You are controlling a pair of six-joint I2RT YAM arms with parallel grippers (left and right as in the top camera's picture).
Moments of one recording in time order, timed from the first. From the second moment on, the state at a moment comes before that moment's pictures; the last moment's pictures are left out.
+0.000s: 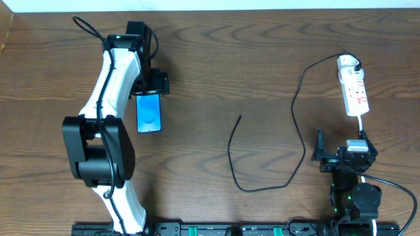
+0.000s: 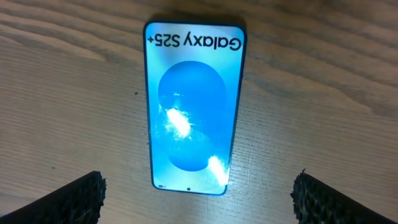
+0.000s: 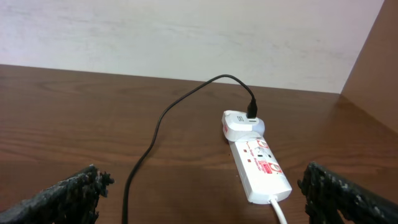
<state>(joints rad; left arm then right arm) -0.05 2.02 1.68 -1.20 -0.09 -0.20 0.01 0.01 0.01 -0.07 0.08 -0.09</state>
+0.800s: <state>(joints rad) -0.05 2.04 1.64 -1.12 -0.09 -0.23 0.01 0.01 0.01 -0.07 0.08 -0.09</state>
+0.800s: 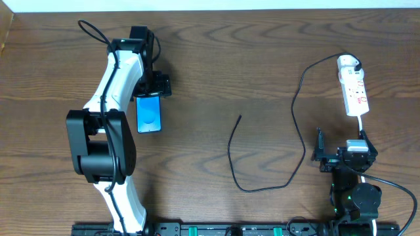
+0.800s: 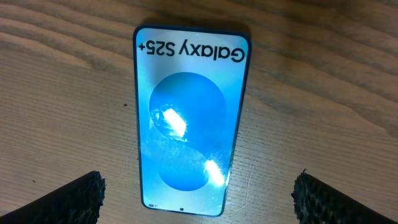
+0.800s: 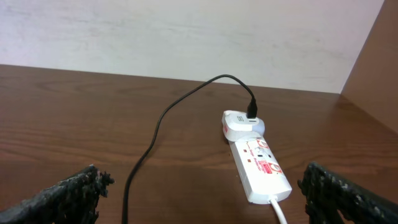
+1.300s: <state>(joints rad) -0.02 2.04 1.52 -1.02 -0.05 -0.25 0.01 0.01 0.01 -0.07 0.08 -0.09</state>
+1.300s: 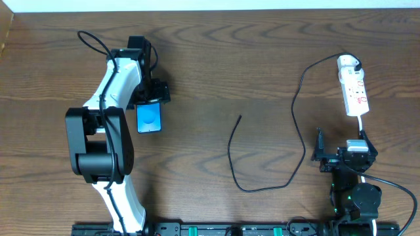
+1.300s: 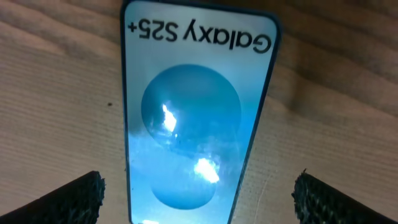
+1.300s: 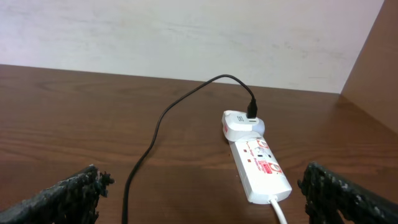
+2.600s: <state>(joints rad) -0.02 2.04 1.47 -0.91 -0.05 -0.21 0.01 0.01 0.01 -0.07 0.08 -0.09</state>
